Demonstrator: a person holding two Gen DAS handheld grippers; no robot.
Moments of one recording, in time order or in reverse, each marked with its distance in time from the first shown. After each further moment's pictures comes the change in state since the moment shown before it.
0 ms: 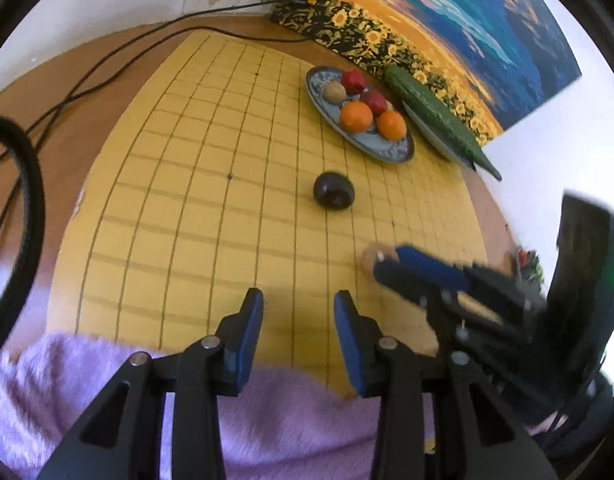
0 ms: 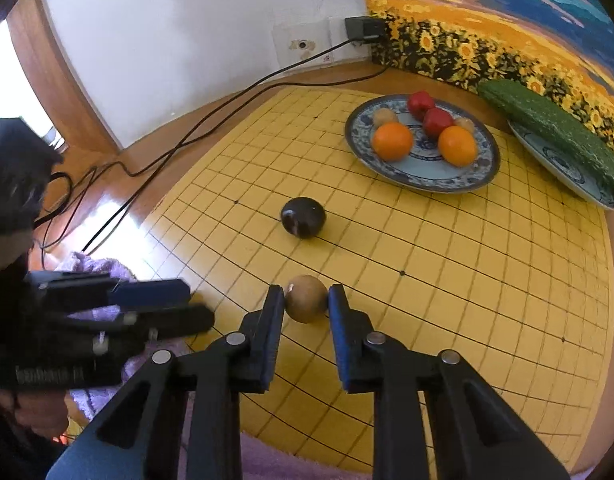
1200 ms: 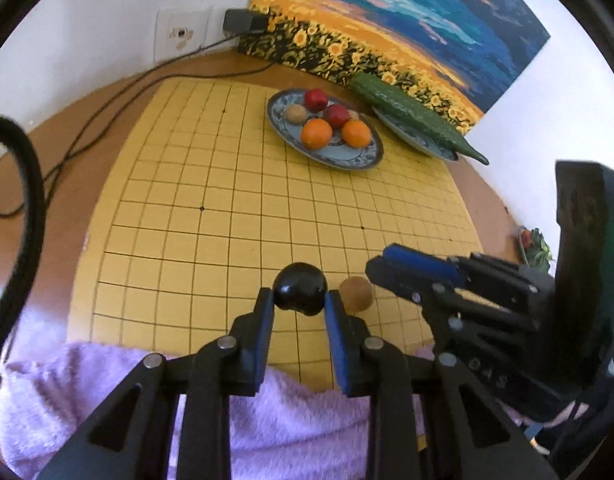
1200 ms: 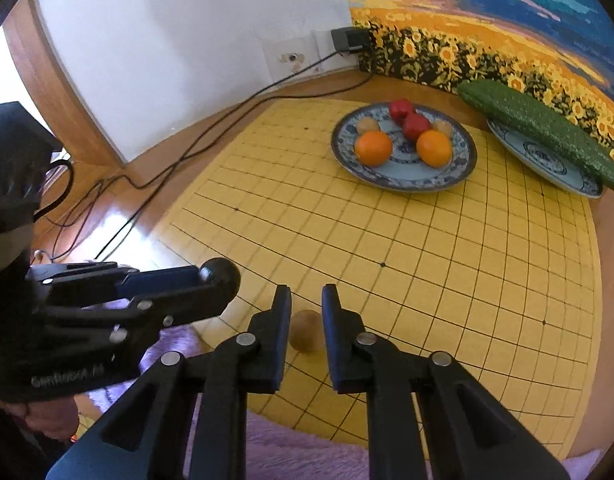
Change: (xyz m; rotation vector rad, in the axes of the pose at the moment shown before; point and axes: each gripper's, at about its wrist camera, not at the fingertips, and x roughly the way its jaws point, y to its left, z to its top) left arm -0.026 -0.042 -0.016 0.144 -0.081 0.082; right arm -0.022 -0.004 -0.007 0.027 -0.030 0.008
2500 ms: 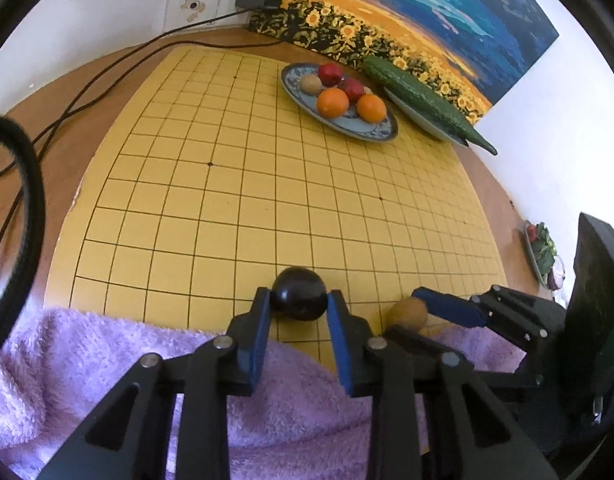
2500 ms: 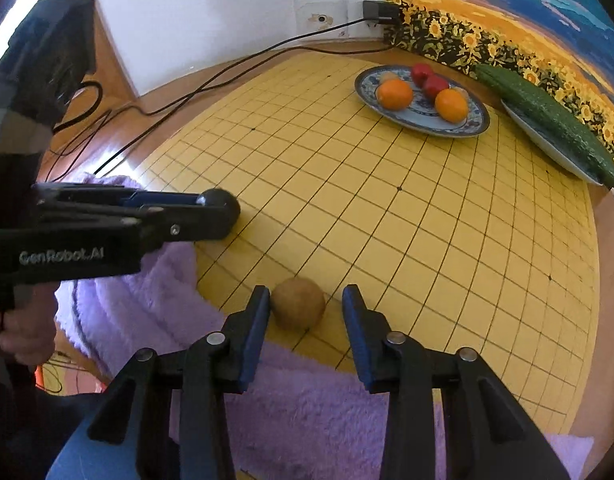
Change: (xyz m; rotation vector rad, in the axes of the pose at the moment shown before) left arm 0.022 0.015 -0.026 -0.037 0.023 -0.015; right arm 0.004 0.012 -0.053 -0.141 0.075 -0.042
